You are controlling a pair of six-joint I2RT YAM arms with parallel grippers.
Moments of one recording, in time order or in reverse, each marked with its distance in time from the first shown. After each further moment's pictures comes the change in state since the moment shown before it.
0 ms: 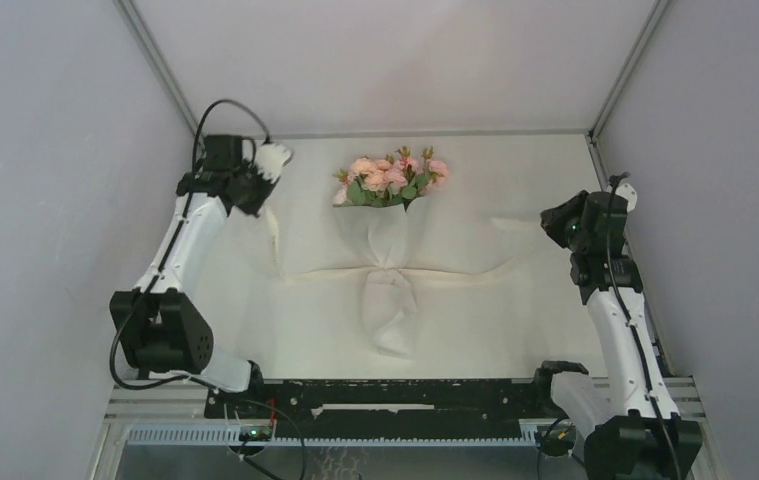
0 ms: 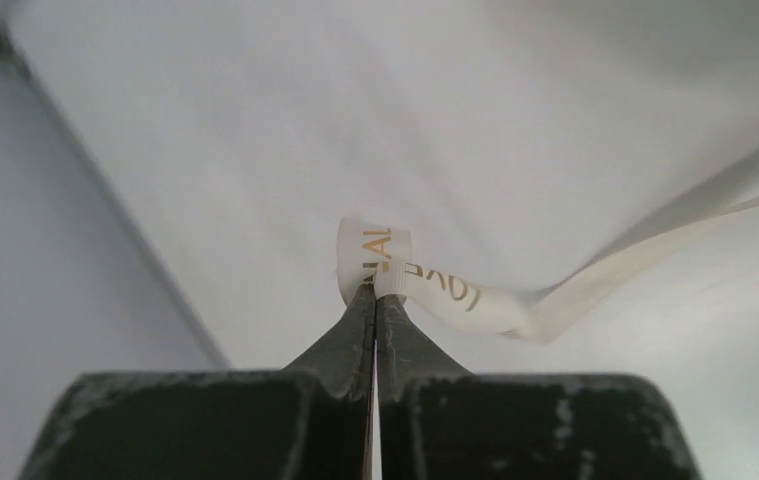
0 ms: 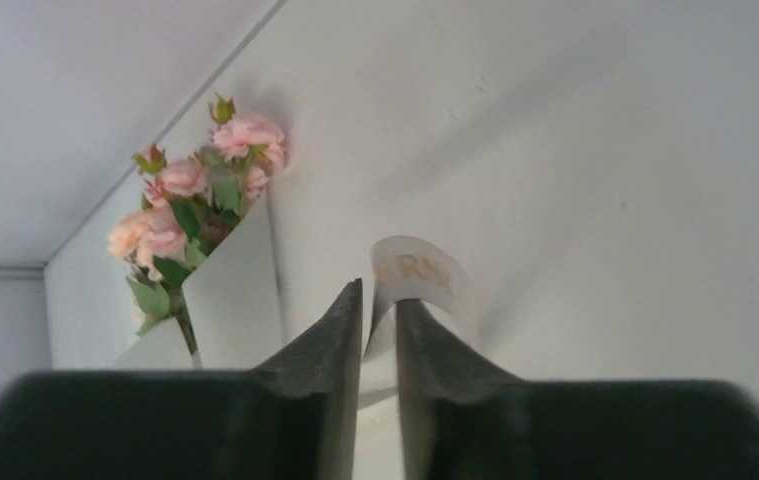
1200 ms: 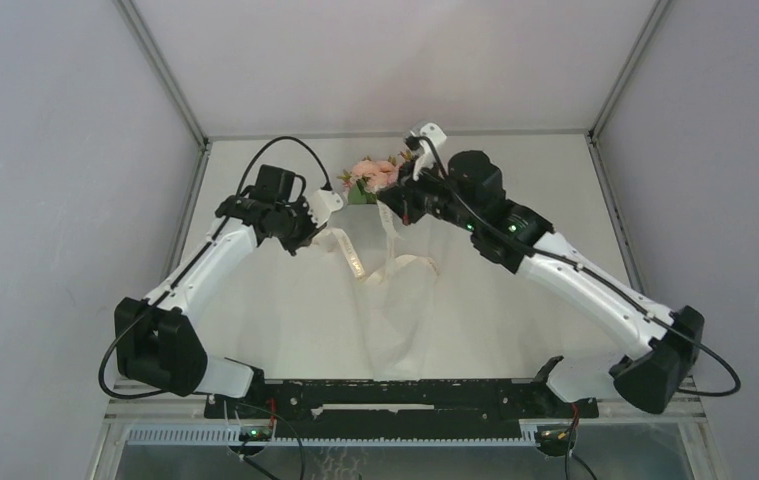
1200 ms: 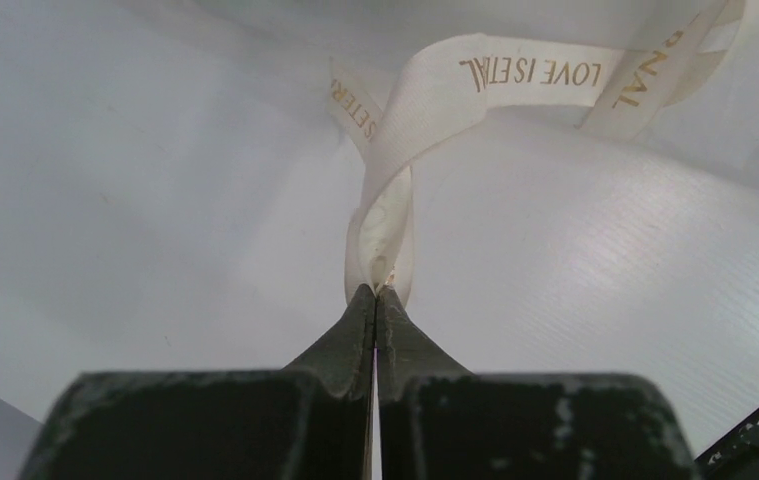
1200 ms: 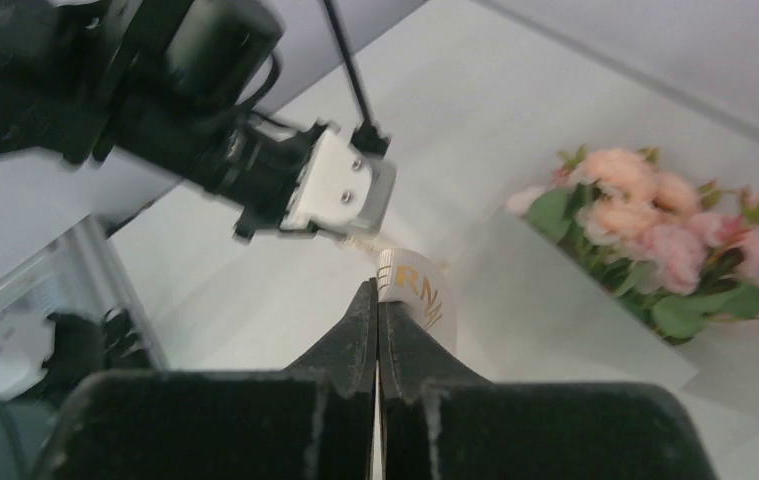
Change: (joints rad) left arm -0.348 -0.097 -0.092 -0.106 0.219 0.083; right arm 0.910 0.341 0.477 0.137 -0.172 -0.477
